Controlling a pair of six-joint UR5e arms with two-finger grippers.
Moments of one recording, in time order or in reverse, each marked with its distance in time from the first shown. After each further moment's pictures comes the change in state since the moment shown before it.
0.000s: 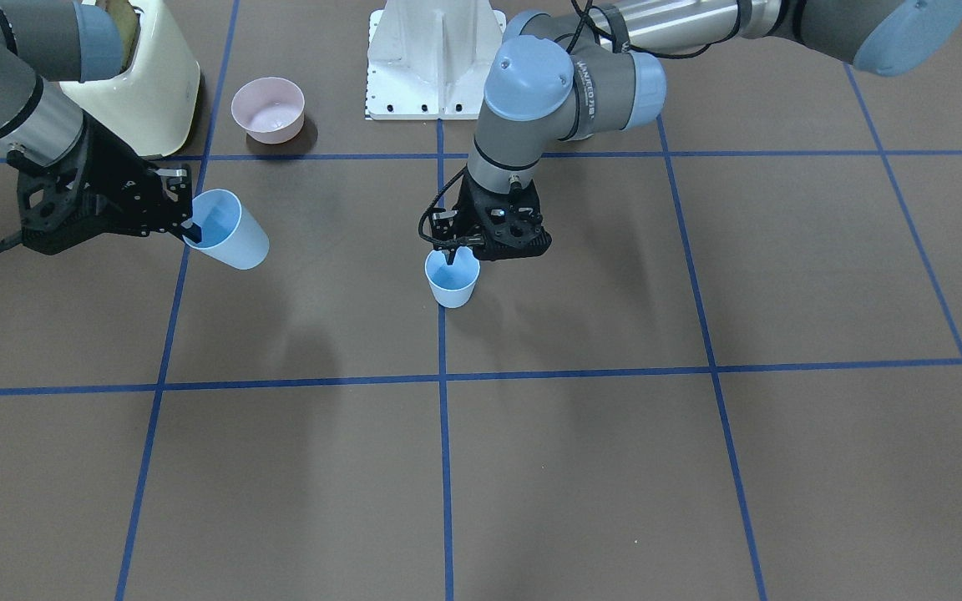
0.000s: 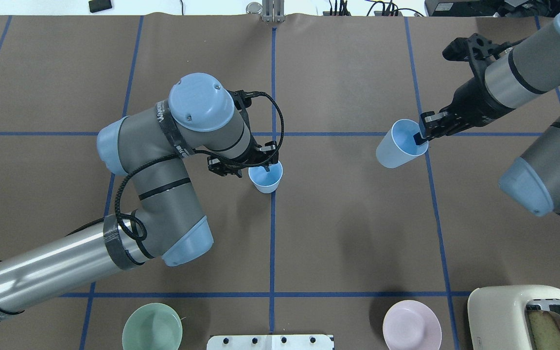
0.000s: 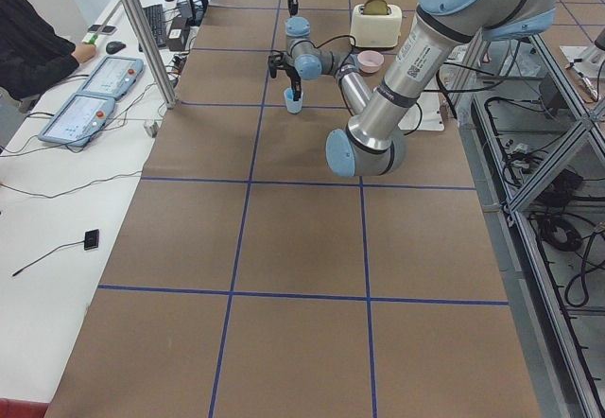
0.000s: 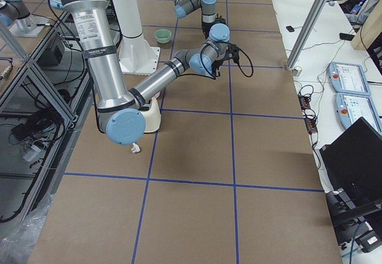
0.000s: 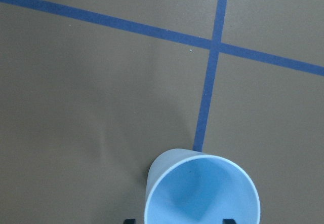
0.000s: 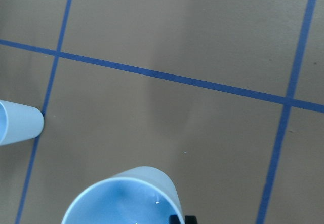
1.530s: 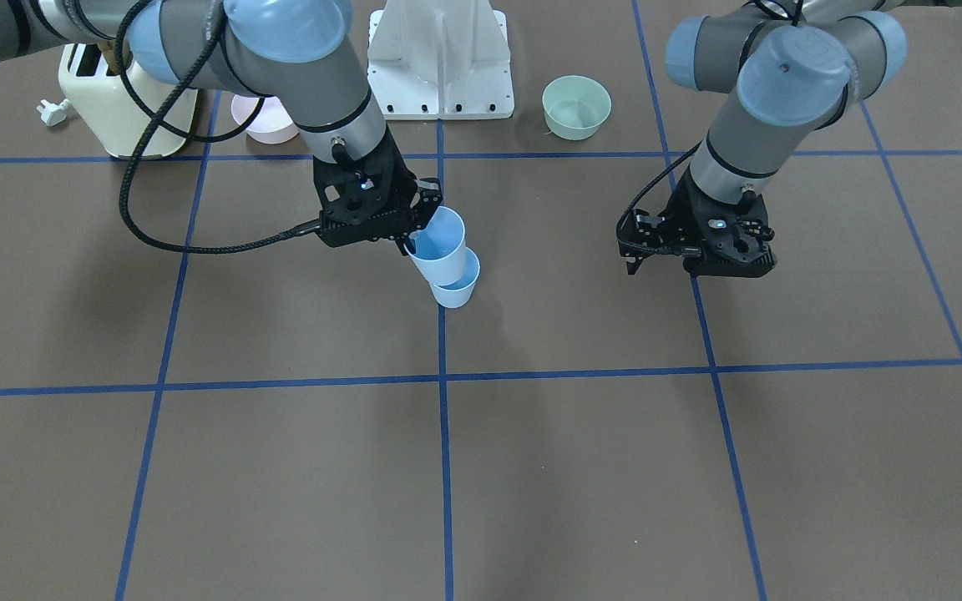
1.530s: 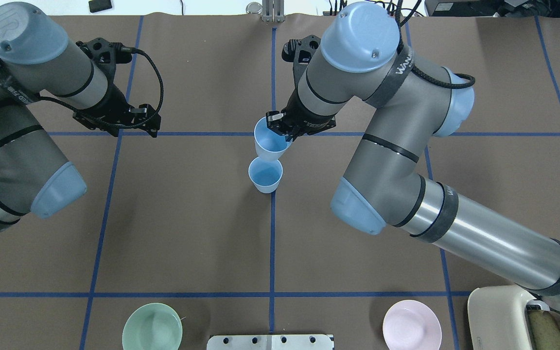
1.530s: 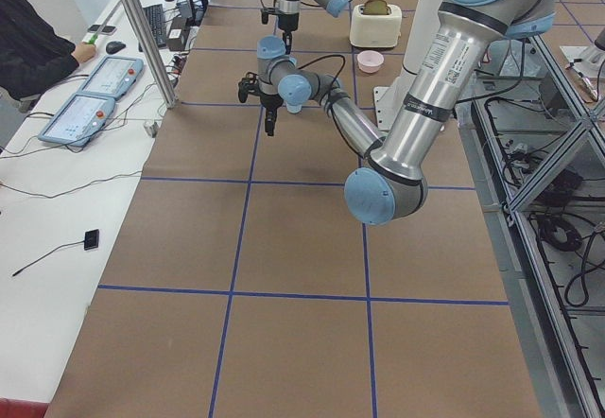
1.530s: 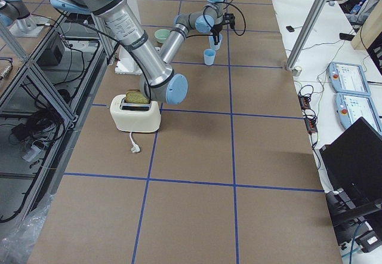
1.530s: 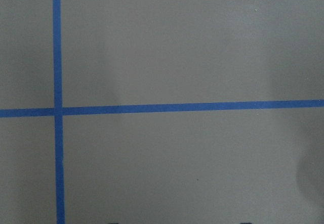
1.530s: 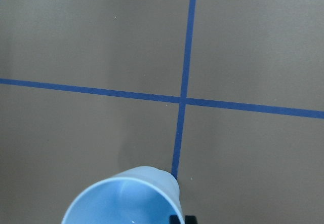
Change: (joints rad) left arm -0.269 0.294 -0.206 0.109 -0.145 0.464; right arm -0.277 0.473 -0.220 -0.184 -0.364 0.264
